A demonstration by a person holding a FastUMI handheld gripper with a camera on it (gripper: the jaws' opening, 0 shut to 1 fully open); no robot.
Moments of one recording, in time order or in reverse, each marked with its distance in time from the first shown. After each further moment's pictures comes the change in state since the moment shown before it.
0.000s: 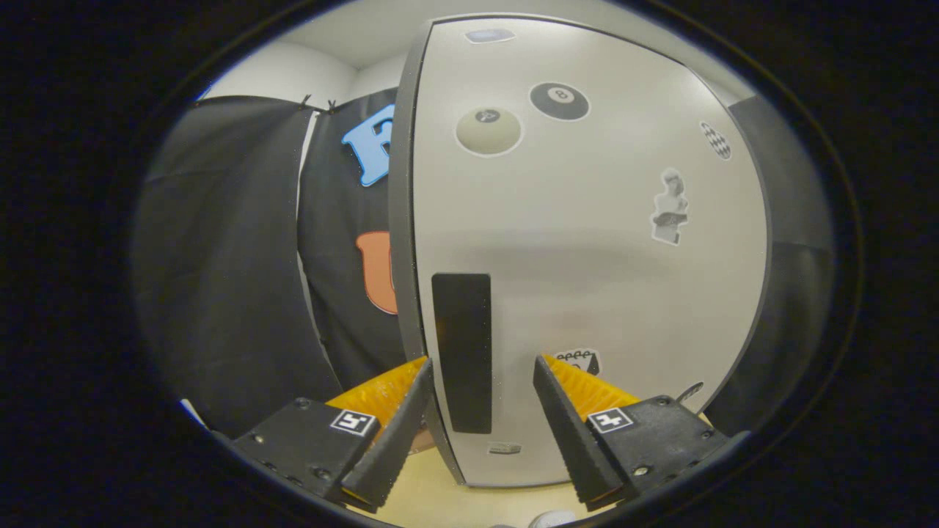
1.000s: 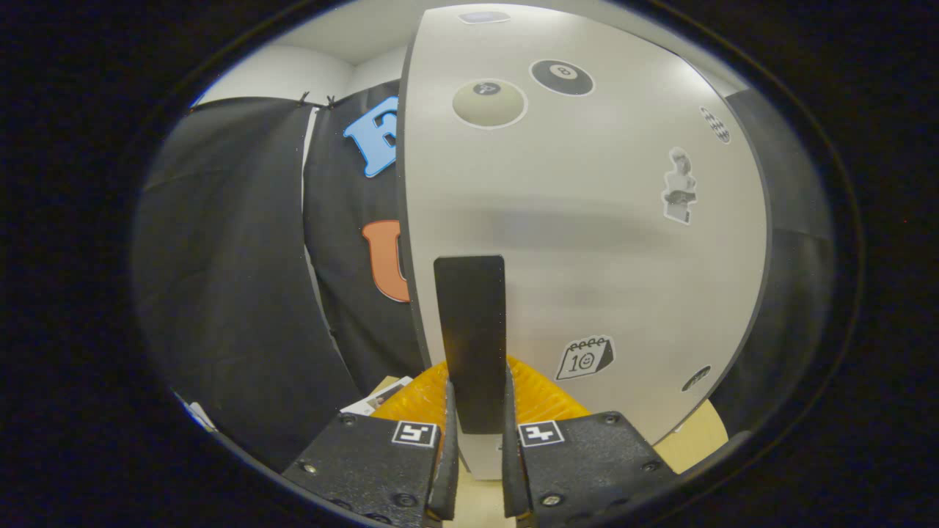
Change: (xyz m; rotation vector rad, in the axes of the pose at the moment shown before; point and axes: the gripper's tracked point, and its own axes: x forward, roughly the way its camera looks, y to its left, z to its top) arm -0.021 0.008 -0.007 0.018 0.050 0.046
